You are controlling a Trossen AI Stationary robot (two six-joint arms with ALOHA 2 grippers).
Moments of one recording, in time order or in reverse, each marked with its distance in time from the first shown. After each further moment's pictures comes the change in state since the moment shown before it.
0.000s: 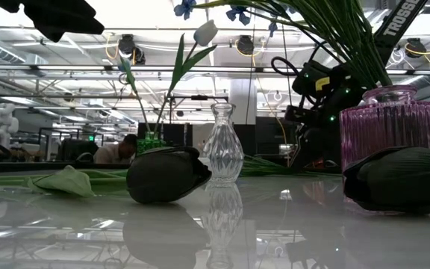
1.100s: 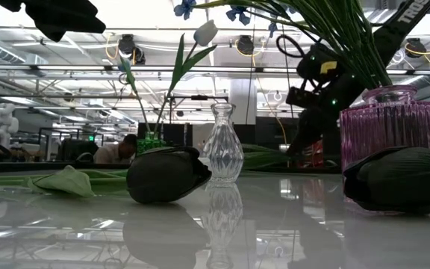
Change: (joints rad) left arm 0.000 0.000 0.000 0.014 0.000 0.000; right arm 0.044 -0.120 -0.002 -0.038 -0.008 0.137
